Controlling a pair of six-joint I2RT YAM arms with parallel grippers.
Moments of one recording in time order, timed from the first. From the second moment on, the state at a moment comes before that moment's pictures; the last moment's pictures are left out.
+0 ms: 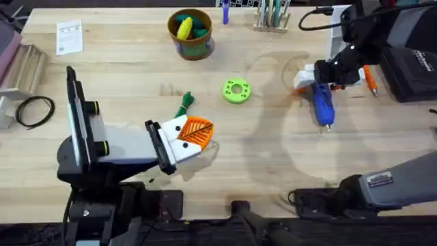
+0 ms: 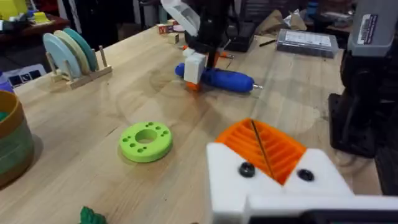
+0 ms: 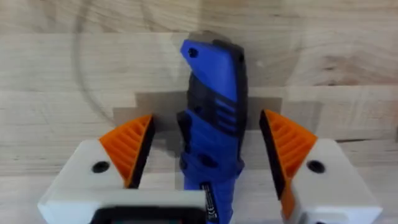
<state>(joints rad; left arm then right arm) 0.02 0.01 0.01 -0.13 1.16 0.08 -0.06 1.73 1.11 -0.78 0.06 -0.04</state>
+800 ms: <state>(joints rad) 0.02 0.01 0.01 -0.13 1.16 0.08 -0.06 1.73 1.11 -0.81 0.07 -0.05</state>
